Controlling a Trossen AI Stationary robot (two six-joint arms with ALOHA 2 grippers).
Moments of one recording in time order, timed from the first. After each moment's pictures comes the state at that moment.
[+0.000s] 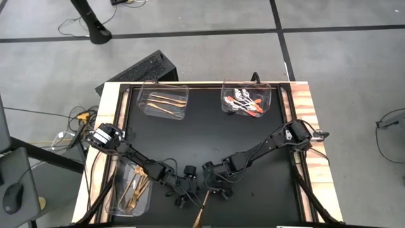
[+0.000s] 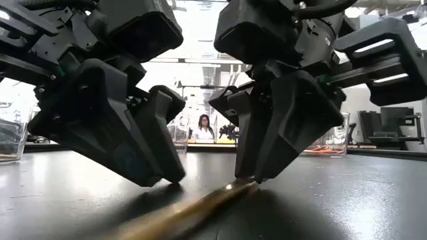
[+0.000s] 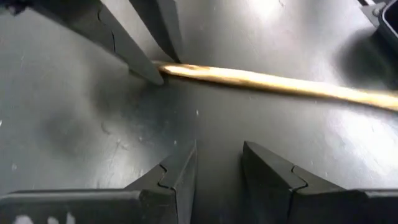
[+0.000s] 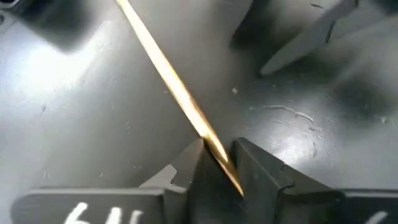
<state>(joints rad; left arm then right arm) -0.51 1.95 0.95 0.17 -0.14 -0.22 0.36 2.04 1.25 -0.24 -0.16 -0.17</state>
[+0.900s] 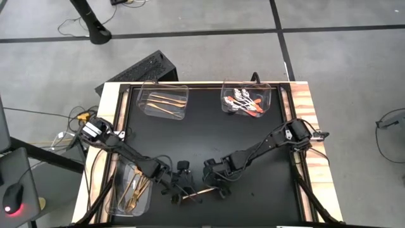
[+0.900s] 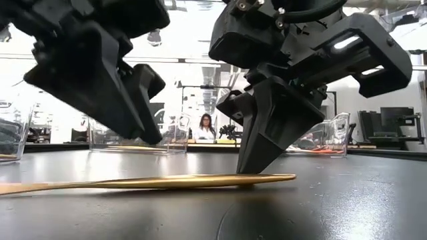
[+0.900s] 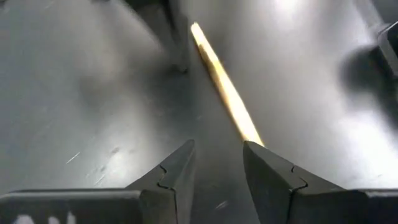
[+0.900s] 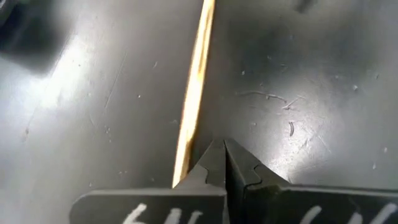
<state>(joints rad) -0.52 1.80 0.94 -0.01 -0.20 -0.34 0.34 2.04 1.25 -0.28 -0.10 -0.04</state>
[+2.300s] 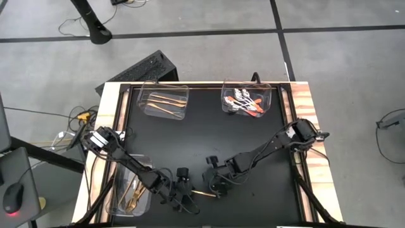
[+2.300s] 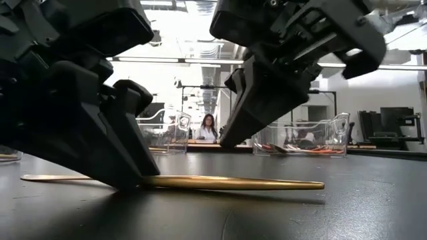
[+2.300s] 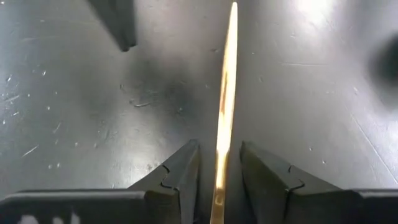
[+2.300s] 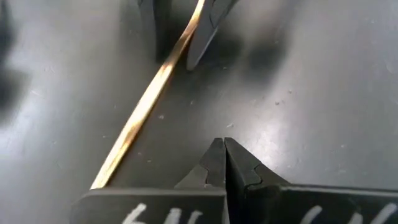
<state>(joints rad) -0.61 1.98 0.95 0.10 -0.39 -0.42 0.41 1.97 1.25 -0.19 0.09 0.13</state>
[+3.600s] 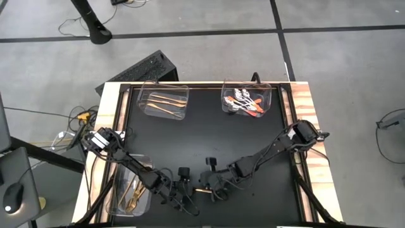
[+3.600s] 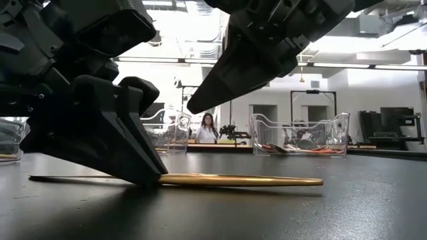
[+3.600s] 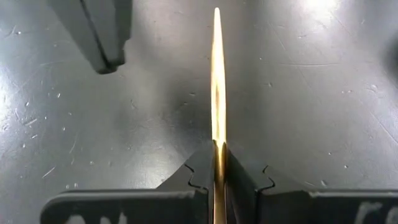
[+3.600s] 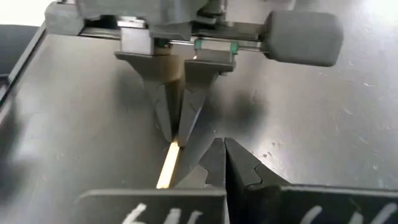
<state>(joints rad) -0.61 2.00 0.94 0.15 -0.43 -0.32 0.45 1.97 1.25 -0.02 0.26 0.24</state>
